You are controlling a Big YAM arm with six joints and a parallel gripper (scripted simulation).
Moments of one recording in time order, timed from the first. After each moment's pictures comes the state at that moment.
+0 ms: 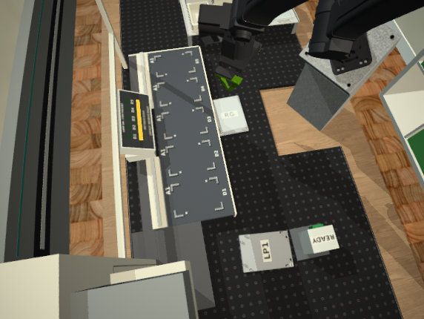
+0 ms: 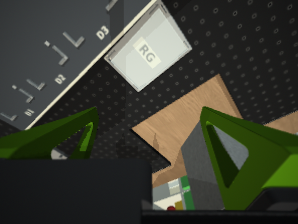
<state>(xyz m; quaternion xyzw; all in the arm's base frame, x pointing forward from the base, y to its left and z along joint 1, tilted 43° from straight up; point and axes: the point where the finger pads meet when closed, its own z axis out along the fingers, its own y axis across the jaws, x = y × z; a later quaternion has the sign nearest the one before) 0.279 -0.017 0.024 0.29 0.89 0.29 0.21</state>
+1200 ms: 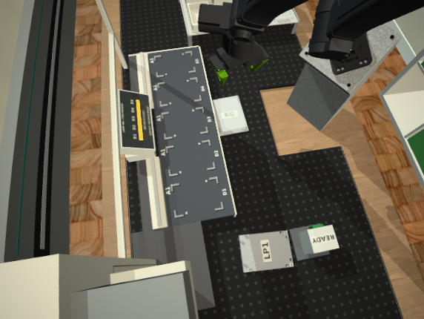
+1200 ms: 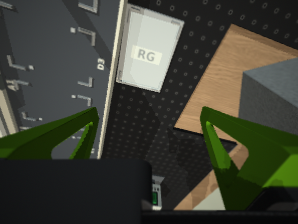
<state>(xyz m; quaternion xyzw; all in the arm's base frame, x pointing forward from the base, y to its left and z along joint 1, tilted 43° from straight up) 0.279 -0.018 0.024 0.53 0.76 0.34 0.12</state>
